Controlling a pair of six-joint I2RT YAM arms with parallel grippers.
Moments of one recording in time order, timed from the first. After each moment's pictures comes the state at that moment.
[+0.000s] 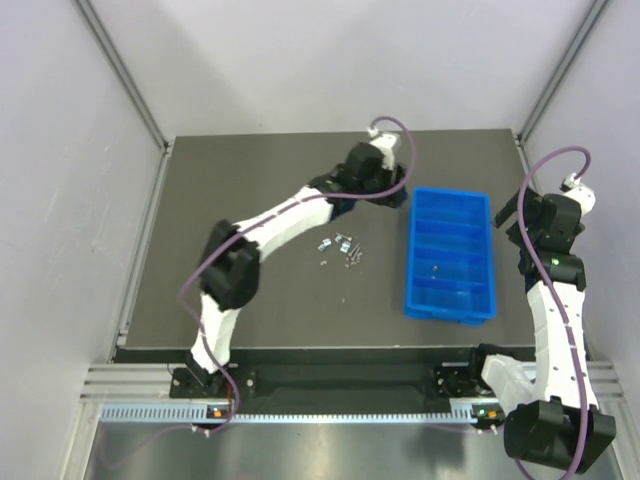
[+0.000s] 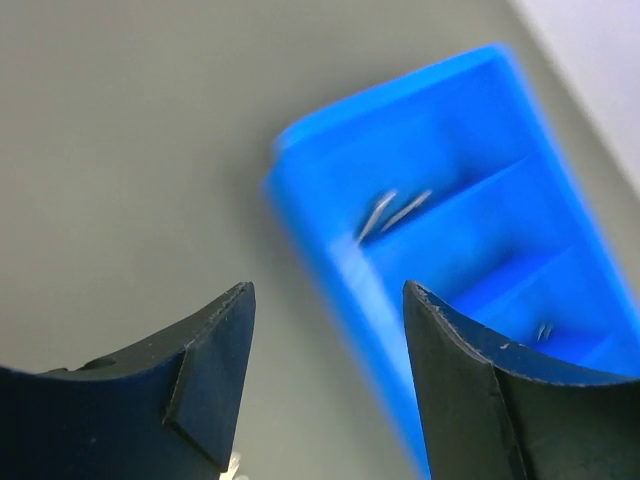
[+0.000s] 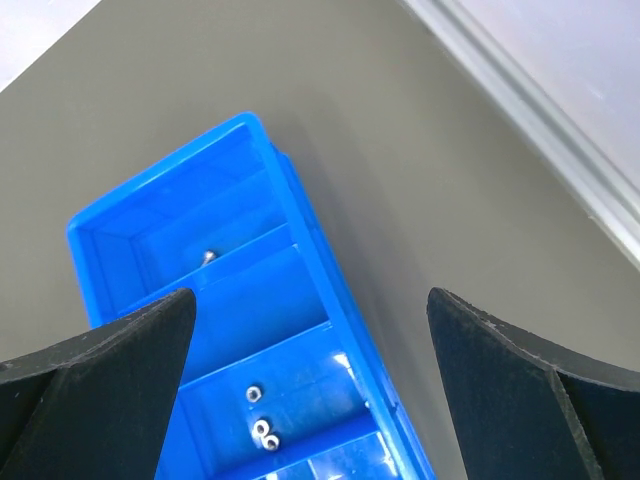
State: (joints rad) left arm -0.78 2.14 1.87 -0.18 0.08 -0.36; right arm -0.23 0.88 0.88 -0.50 0.17 0.41
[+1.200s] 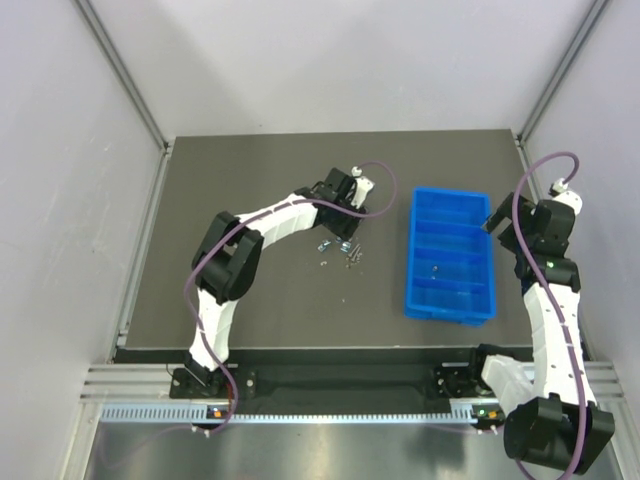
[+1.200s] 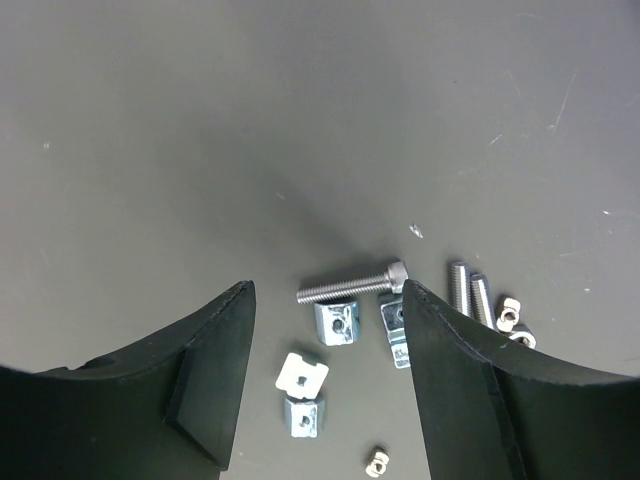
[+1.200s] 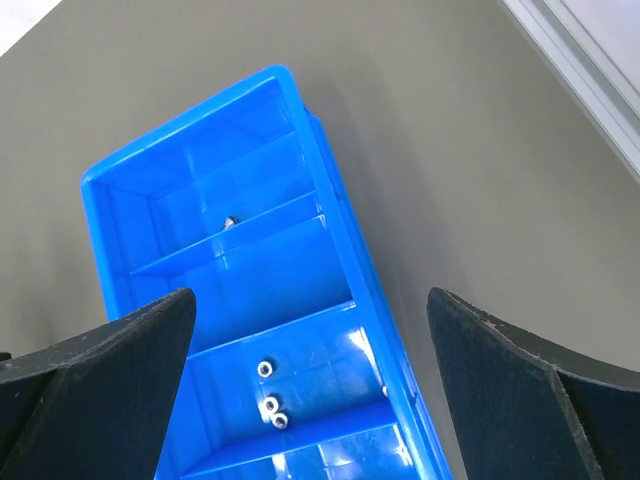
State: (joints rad) left arm -0.65 2.09 1.57 -0.41 0.03 0.07; right arm -0.23 0.88 0.81 -0.46 0.05 0.40
